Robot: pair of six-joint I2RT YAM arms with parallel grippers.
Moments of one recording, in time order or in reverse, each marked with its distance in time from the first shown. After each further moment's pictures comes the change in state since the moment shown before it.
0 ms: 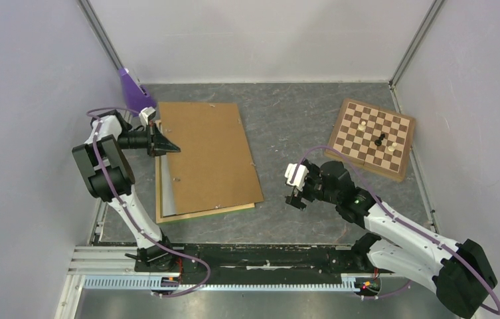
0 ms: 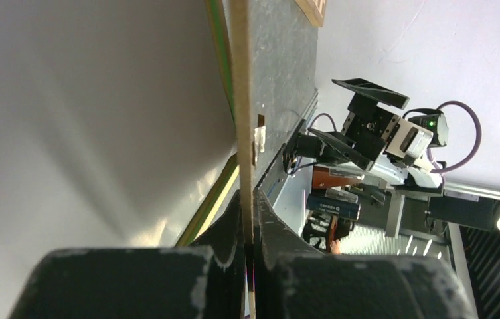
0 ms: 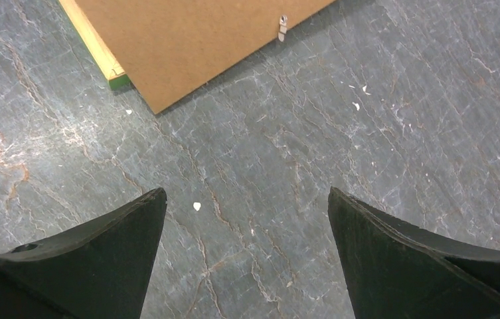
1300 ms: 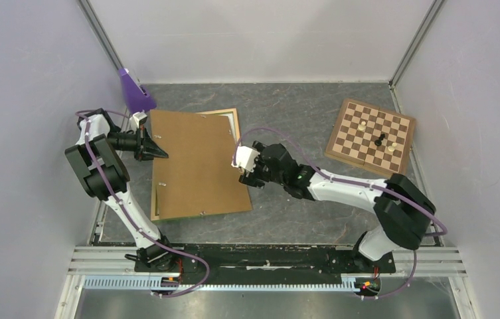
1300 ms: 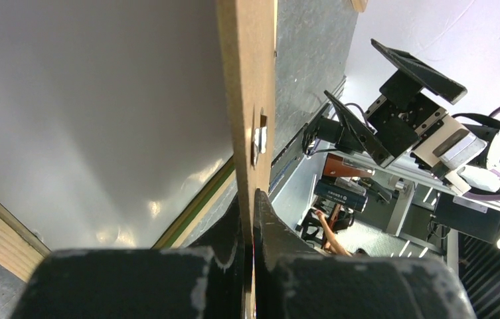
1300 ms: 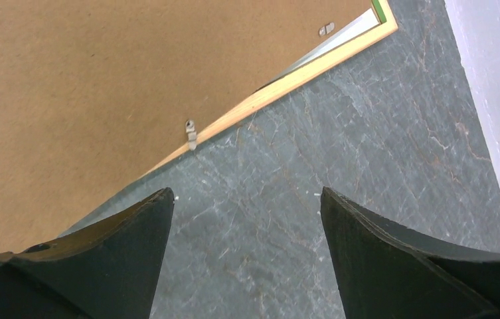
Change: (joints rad) left arm 0.103 0.046 0.094 -0.180 -0.201 0.072; right arm 0.231 0.586 0.398 0.182 0.348 0.027
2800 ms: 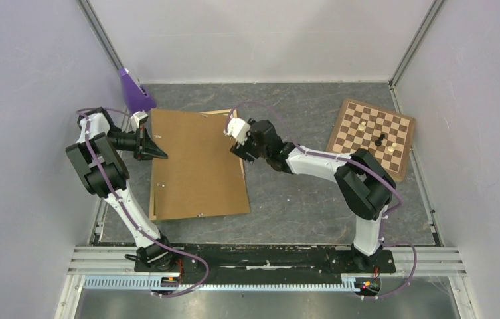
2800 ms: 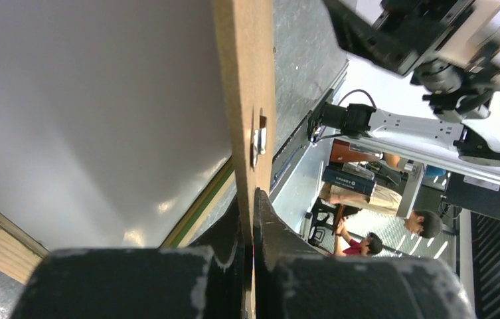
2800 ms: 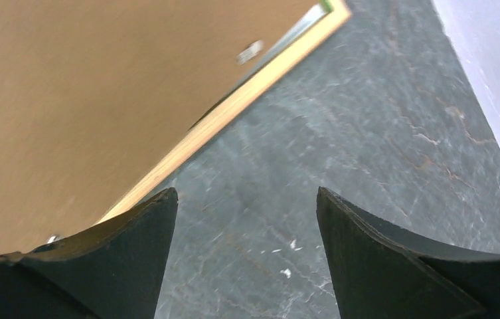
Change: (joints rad) left arm 0.001 0.052 0.052 -0.080 0.000 0.114; right arm -0.110 0.379 0.322 0.018 0.042 0.028
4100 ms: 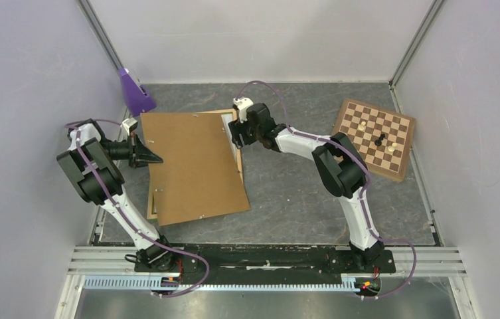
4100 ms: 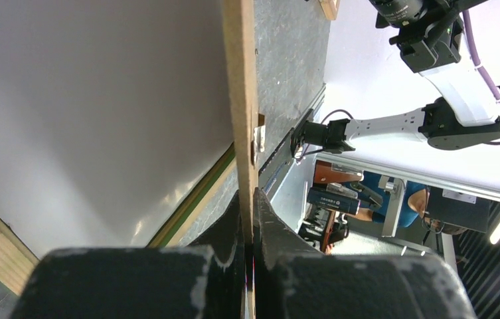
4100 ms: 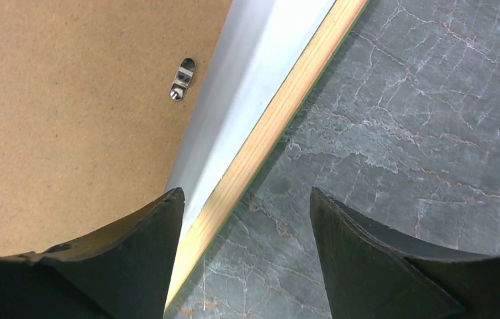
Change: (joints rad) left arm 0.093 -0.068 -0.130 -0.010 0.084 0.084; right arm -0.135 0.312 0.377 -0.114 -0.193 0.543
